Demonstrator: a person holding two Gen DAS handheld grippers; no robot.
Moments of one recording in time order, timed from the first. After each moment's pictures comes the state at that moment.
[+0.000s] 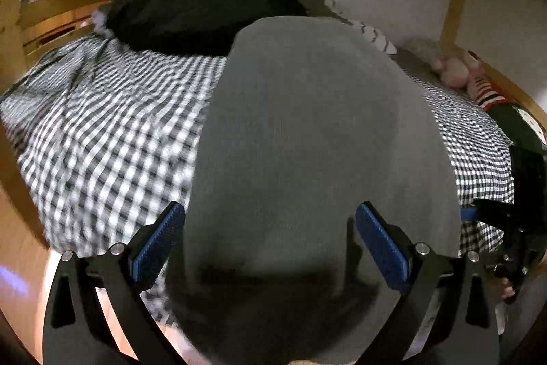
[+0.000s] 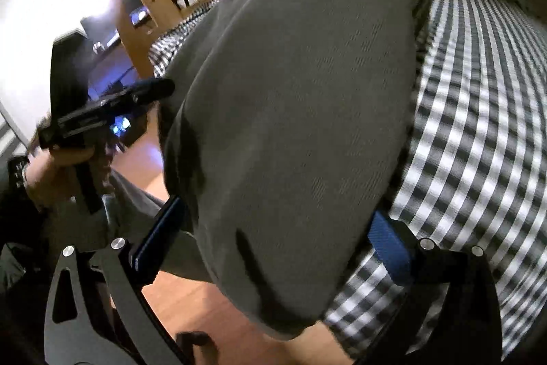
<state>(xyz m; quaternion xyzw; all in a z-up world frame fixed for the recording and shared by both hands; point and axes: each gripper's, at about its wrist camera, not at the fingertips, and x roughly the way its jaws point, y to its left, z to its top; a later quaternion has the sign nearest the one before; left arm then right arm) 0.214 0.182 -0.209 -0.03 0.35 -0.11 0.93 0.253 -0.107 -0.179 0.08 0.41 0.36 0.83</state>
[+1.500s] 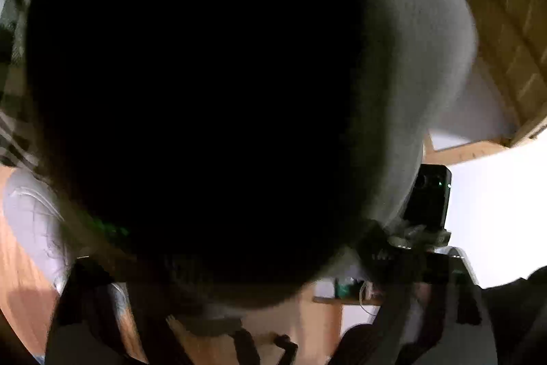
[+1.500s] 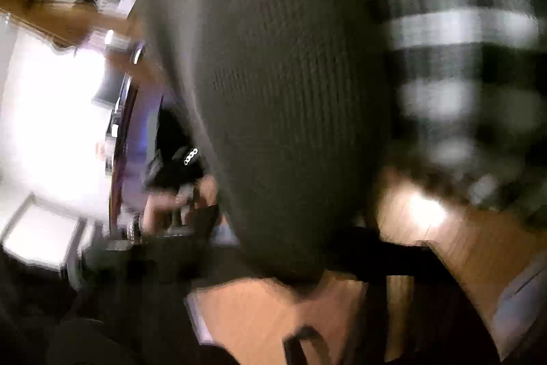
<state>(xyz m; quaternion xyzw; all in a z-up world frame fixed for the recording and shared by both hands) 0.207 0.208 -0.385 -0.32 0.54 -0.36 0.69 0.212 -0.087 -0.278 0.31 0.54 0.39 0.68</state>
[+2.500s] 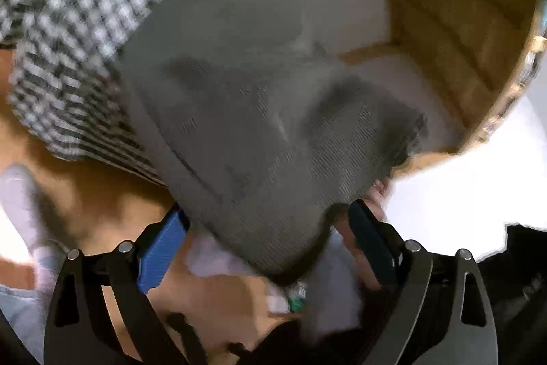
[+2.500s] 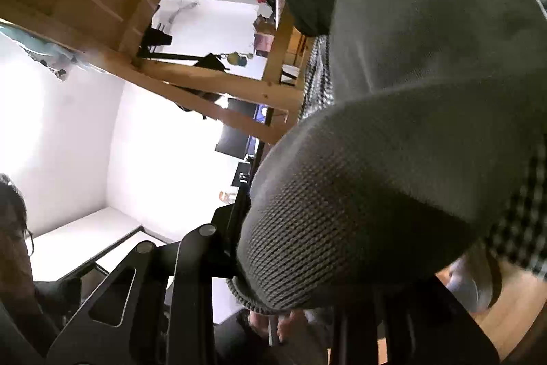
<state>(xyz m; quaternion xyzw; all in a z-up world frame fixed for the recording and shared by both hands) 0.106 0.257 -0.250 -0.39 0.44 -0.42 0.69 0.264 -0.104 -0.148 0.49 0.37 0.50 0.61</state>
